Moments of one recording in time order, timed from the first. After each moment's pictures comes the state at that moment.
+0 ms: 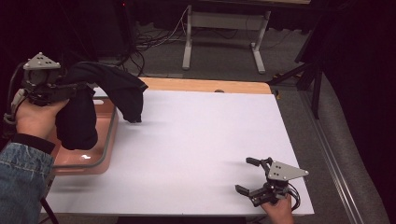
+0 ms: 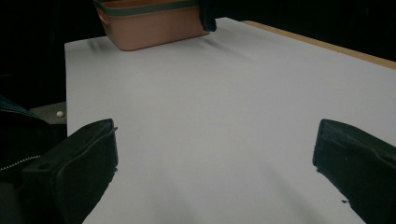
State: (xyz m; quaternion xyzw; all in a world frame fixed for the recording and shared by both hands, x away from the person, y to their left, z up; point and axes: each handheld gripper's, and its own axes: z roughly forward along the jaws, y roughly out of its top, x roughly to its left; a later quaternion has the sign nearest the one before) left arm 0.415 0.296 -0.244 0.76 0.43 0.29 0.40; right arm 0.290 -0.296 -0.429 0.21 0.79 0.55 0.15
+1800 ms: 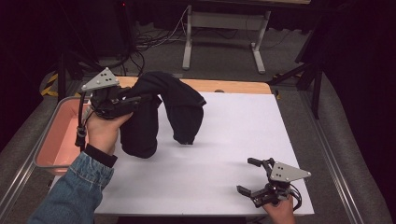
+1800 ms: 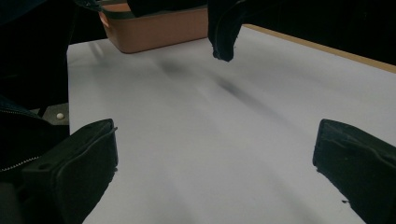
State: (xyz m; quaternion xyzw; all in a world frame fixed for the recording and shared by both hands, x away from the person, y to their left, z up) left arm 0.400 0.165 -0.269 0.74 0.30 0.18 0.57; right arm 0.287 -0.300 -0.428 0.21 0.79 0.56 0.15
